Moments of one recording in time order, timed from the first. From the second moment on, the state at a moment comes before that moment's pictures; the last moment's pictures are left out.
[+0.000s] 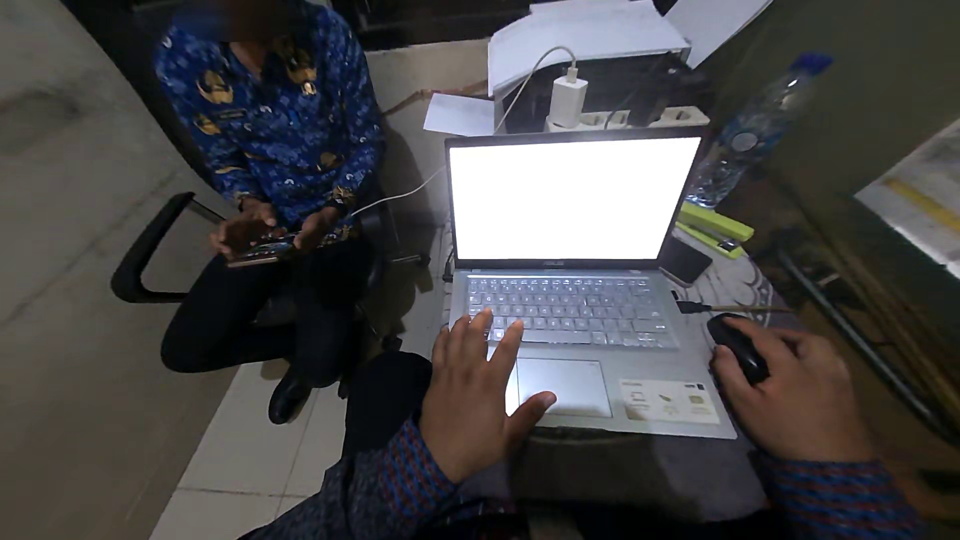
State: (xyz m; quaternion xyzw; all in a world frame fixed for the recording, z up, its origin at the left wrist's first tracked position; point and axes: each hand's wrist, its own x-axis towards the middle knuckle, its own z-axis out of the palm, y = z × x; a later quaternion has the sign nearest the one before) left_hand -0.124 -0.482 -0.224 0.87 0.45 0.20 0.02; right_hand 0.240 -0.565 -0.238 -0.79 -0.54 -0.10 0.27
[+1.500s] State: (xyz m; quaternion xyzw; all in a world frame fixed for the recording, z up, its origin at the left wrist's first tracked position) left_hand -0.124 -0.483 -0.222 0.87 0.46 0.19 0.03; right_hand 0.239 -0.565 -0.238 -0.78 -0.55 -0.11 0.28
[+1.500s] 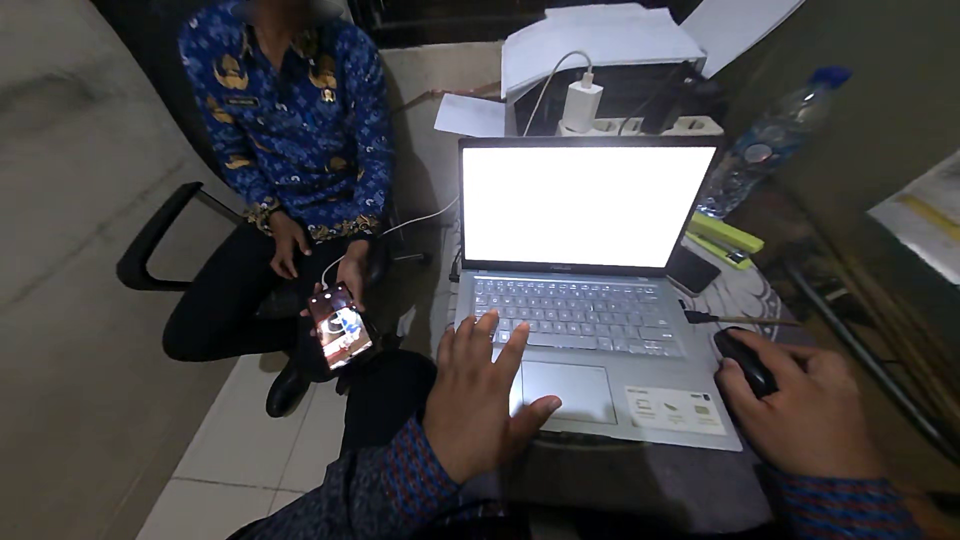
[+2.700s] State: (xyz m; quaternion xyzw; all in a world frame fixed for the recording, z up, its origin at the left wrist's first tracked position) left_hand -0.123 -0.482 -0.221 0.87 0.46 0.18 0.02; right_hand 0.240 -0.566 -0.238 -0.79 -0.54 -0.11 0.28
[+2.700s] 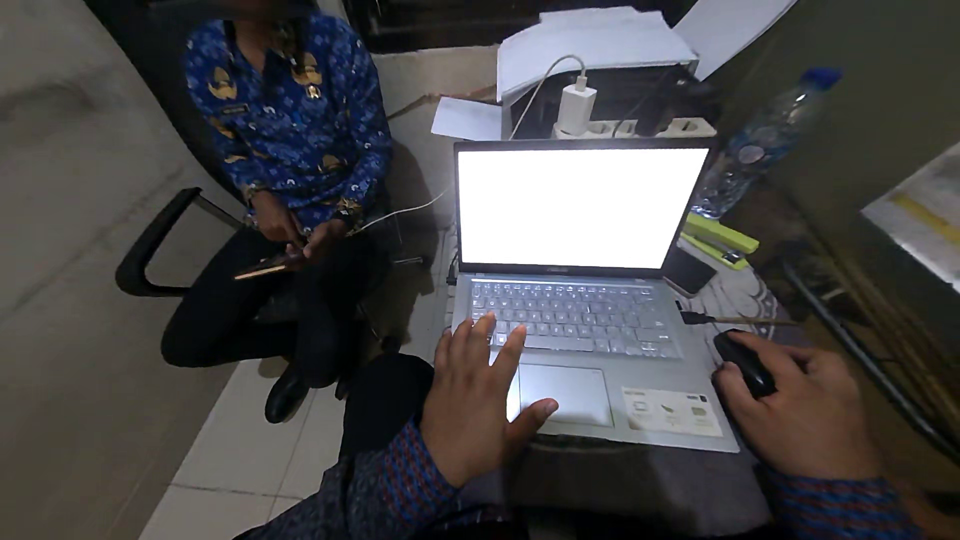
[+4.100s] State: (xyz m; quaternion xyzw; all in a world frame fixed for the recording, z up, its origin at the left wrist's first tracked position) left_hand -0.125 -0.483 -0.222 0.87 0.45 0.20 0.03; right_hand 0.240 -0.563 -0.240 -0.75 -0.59 -0.09 0.30
